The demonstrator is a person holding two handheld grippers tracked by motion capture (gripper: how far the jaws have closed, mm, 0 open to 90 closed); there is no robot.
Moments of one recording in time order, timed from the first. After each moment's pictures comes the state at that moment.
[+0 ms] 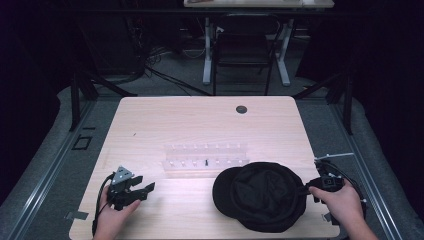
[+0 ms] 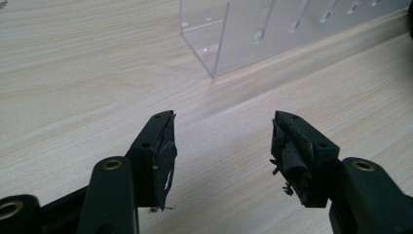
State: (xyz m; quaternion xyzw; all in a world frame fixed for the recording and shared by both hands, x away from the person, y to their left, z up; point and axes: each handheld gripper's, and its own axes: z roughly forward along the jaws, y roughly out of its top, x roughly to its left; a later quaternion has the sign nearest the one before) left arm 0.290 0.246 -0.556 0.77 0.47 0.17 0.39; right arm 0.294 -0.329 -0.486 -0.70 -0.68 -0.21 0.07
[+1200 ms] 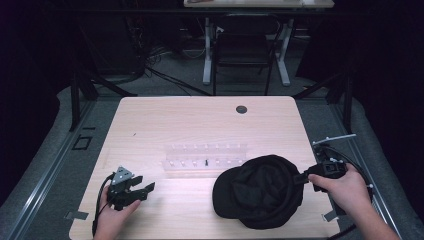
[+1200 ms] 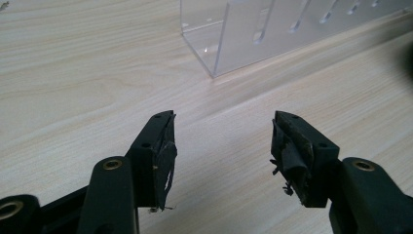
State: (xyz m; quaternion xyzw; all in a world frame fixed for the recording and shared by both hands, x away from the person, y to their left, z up) left arm 0.290 0.246 -0.556 0.77 0.47 0.17 0.39; right arm 0.295 -0.301 -0.415 -0.67 -0.69 -0.24 0.09
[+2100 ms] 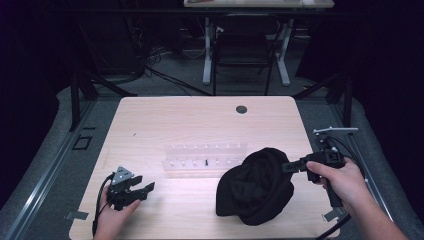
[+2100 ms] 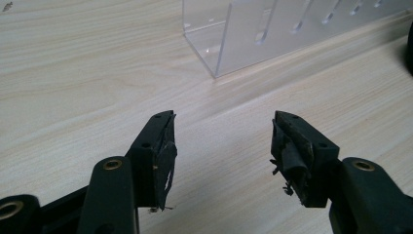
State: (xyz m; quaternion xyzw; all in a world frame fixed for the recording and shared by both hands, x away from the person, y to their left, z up) left arm 0.290 0.246 -0.556 0.77 0.47 0.17 0.39; right arm 0.303 -0.294 -0.390 -0.64 -0.65 -0.35 0.20
